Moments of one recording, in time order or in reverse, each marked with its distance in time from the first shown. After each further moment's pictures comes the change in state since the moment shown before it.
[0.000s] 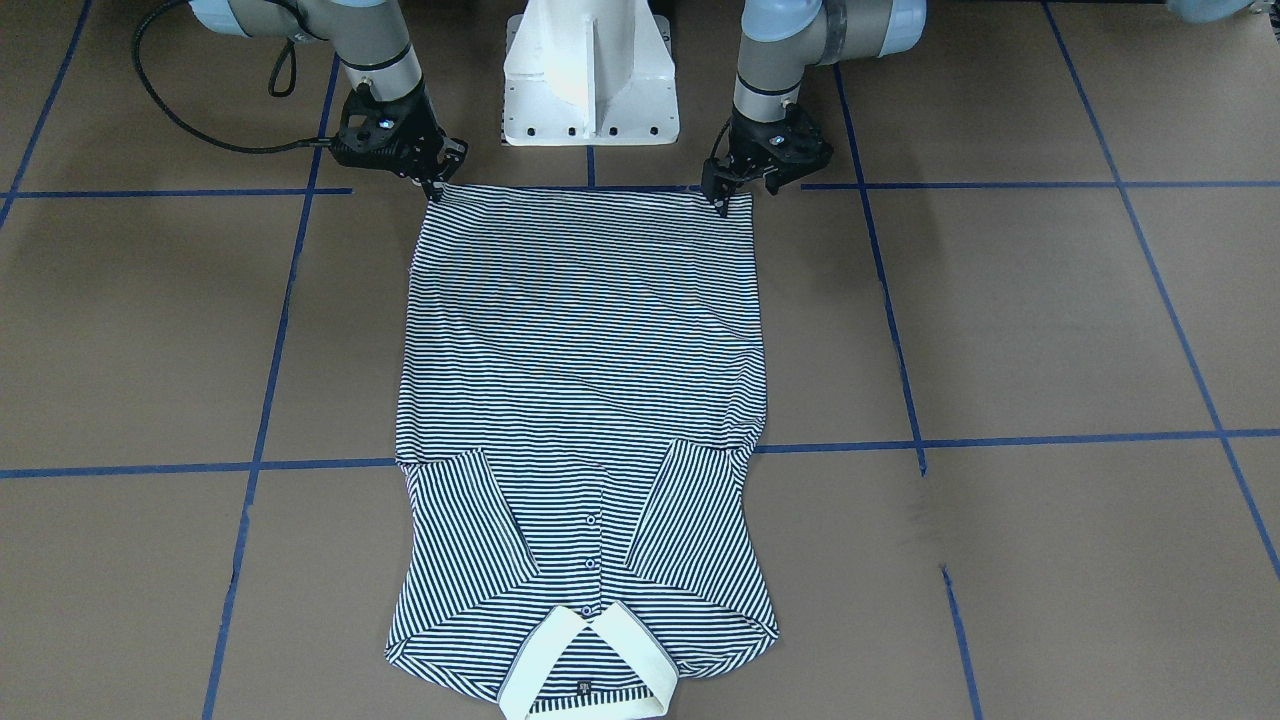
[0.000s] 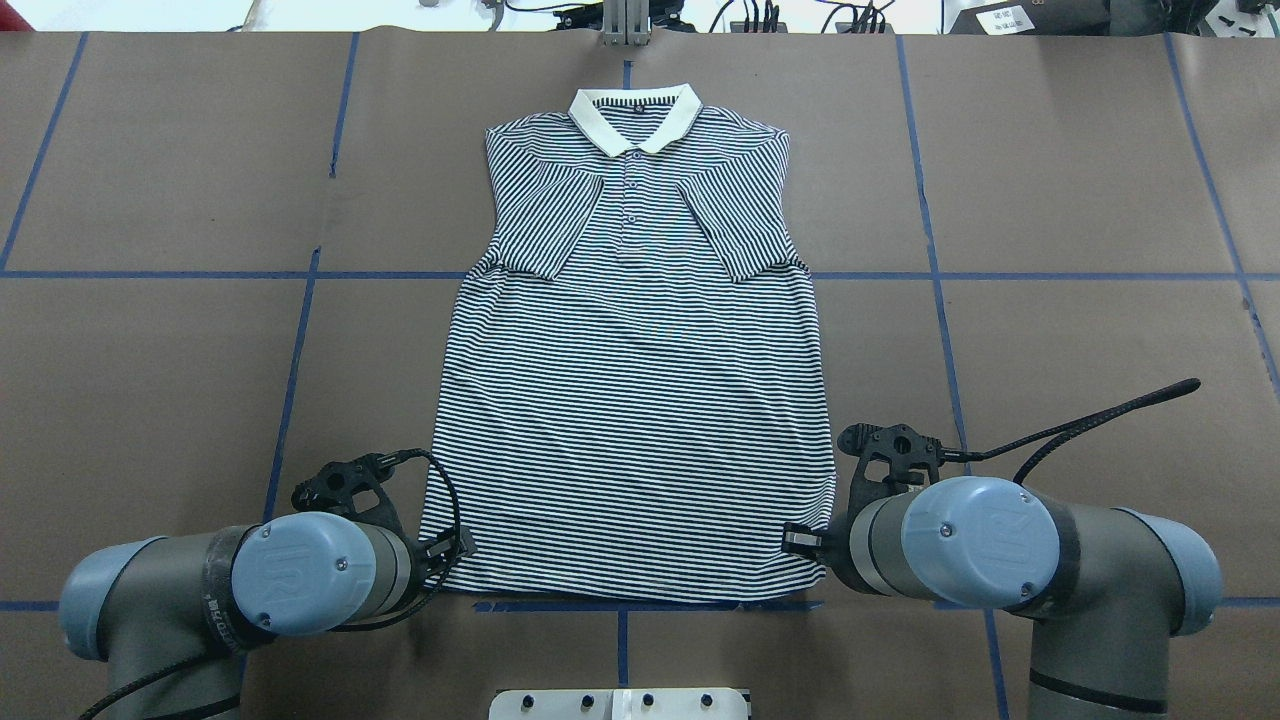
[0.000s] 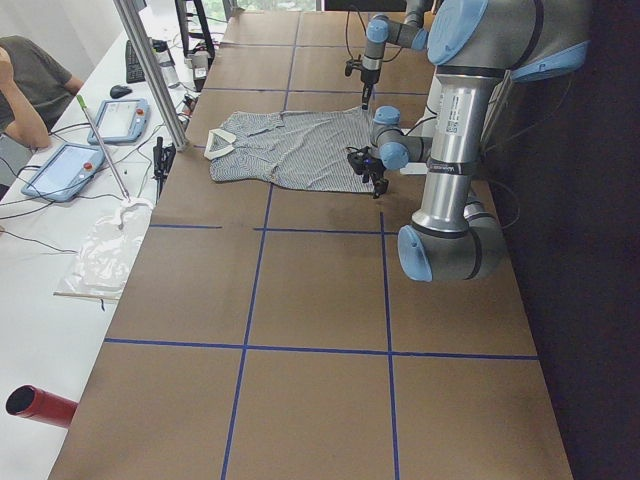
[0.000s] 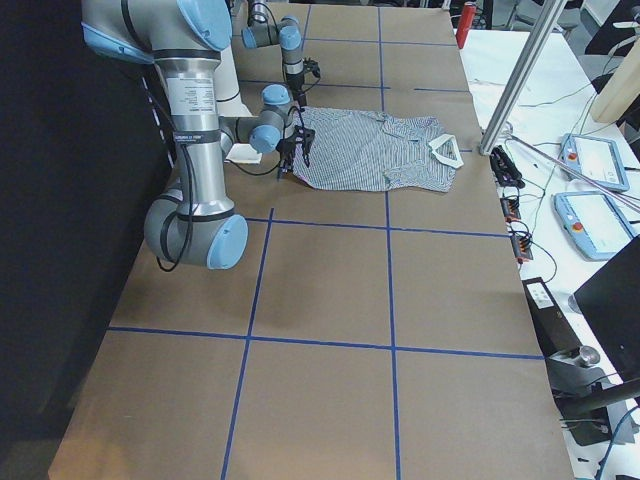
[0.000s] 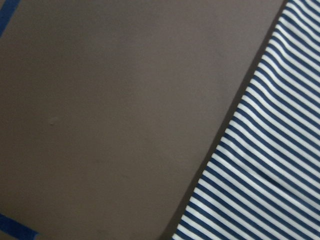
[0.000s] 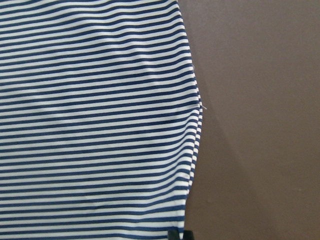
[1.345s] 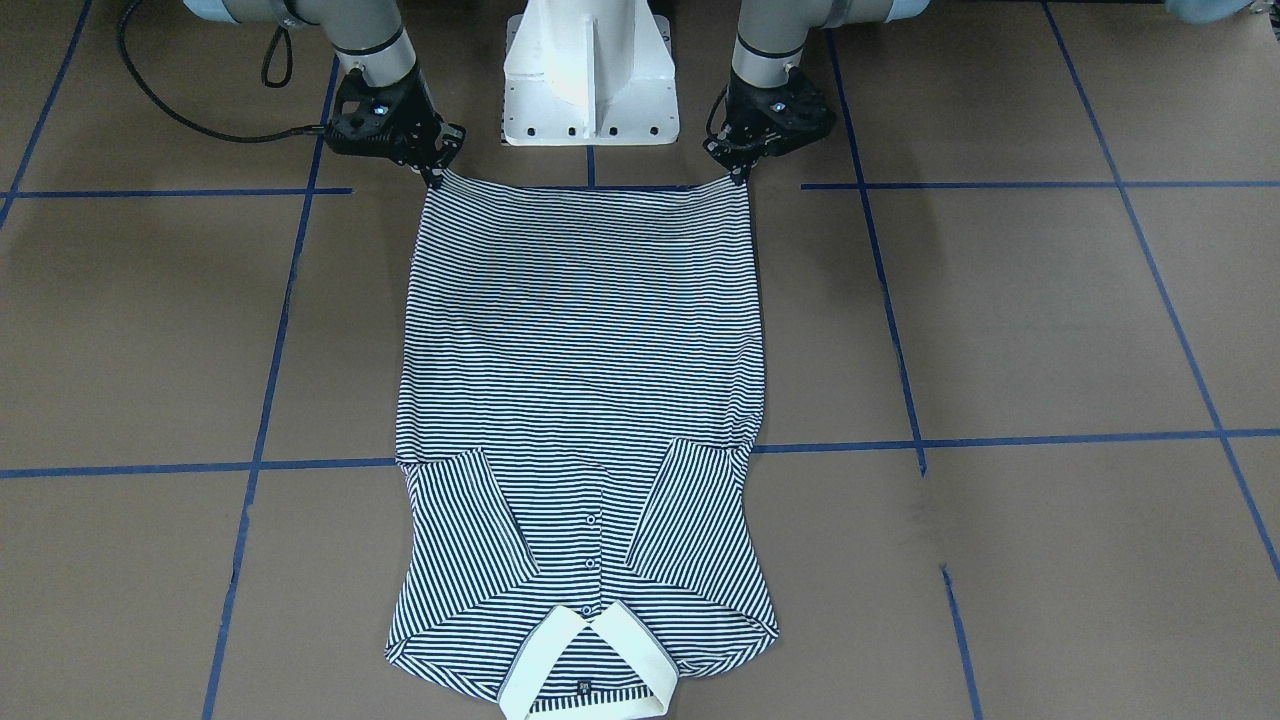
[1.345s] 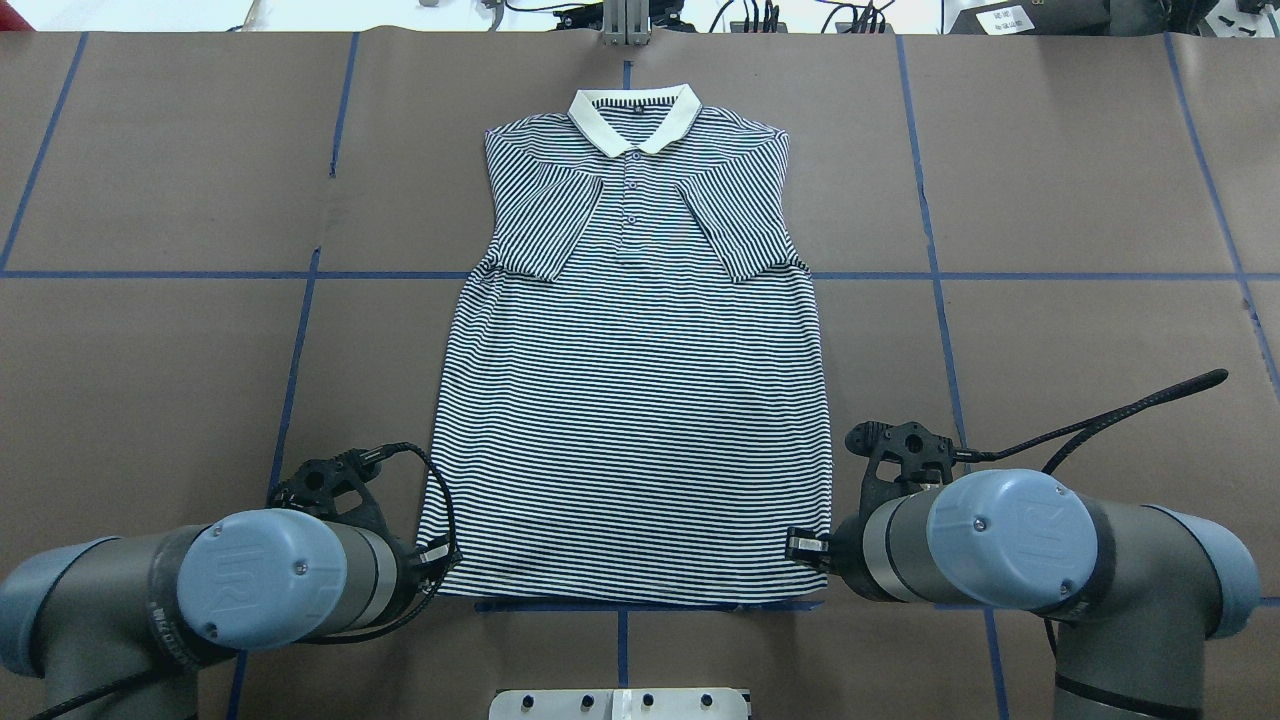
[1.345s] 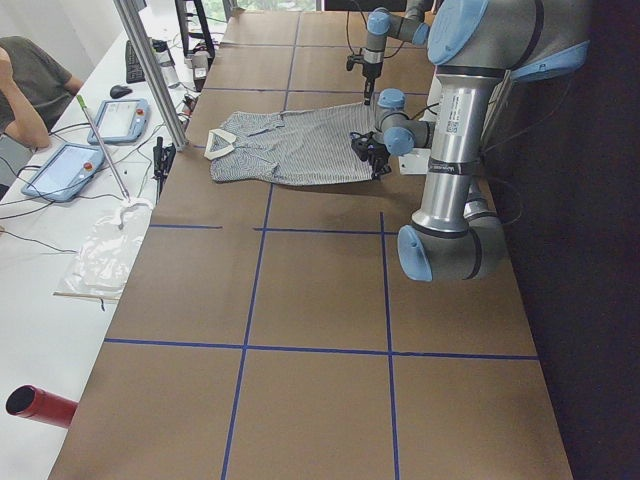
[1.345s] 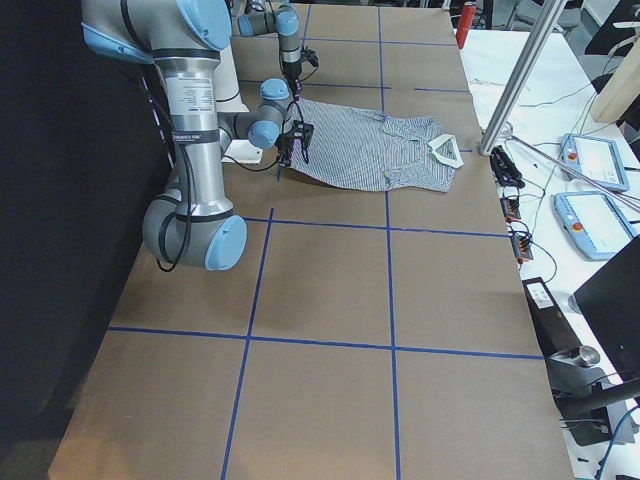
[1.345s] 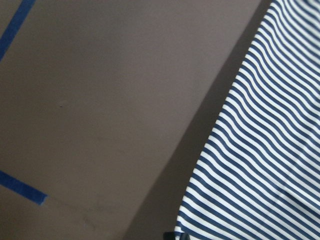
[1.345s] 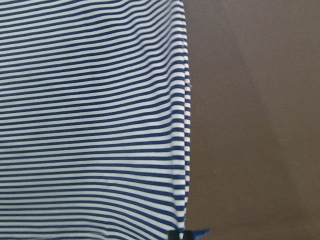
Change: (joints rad) left arm 0.001 0.009 -0.176 0.117 -0.035 -0.024; right arm 0.002 -0.022 0.081 -0.009 0.066 0.000
